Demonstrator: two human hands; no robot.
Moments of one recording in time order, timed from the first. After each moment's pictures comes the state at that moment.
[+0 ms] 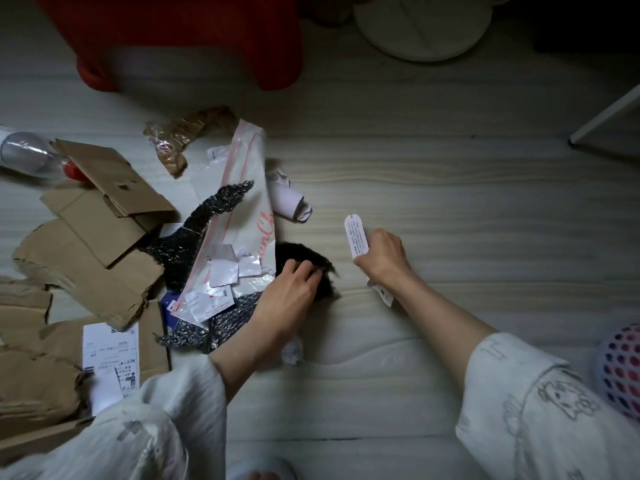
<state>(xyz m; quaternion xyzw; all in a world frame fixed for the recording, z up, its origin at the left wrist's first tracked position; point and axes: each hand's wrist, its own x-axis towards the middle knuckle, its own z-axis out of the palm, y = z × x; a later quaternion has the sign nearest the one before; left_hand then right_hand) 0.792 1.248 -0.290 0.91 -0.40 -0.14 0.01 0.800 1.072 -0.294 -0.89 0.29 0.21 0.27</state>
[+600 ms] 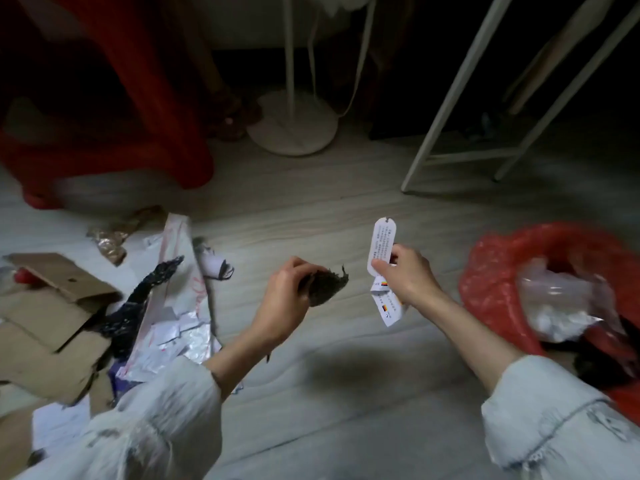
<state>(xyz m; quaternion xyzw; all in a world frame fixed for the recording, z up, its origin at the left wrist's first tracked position) 0.752 1.151 -0.134 0.84 -0.28 -0.18 0.44 0.685 0.976 -0.112 -0.84 0.38 0.03 0.38</state>
